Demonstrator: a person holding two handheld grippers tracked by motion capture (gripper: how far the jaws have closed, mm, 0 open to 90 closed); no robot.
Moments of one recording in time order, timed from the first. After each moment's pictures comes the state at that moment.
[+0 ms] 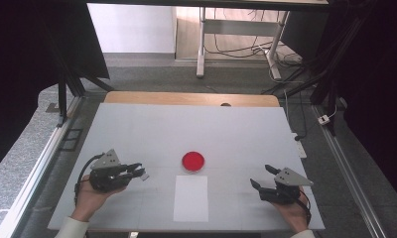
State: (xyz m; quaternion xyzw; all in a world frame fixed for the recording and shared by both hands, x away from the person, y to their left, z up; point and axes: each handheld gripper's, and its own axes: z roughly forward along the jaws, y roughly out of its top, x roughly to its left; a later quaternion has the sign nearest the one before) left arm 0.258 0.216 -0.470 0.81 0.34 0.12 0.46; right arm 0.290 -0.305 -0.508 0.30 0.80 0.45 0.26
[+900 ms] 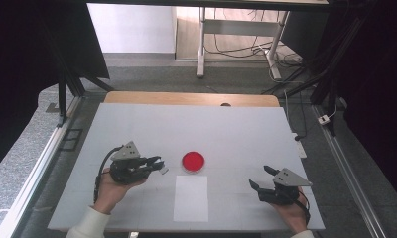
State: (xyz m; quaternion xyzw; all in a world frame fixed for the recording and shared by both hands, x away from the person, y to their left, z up) left arm 0.277 0.168 -0.452 0.80 0.33 0.11 0.48; right arm 0.287 -0.301 -0.507 0.30 0.80 0.45 0.26
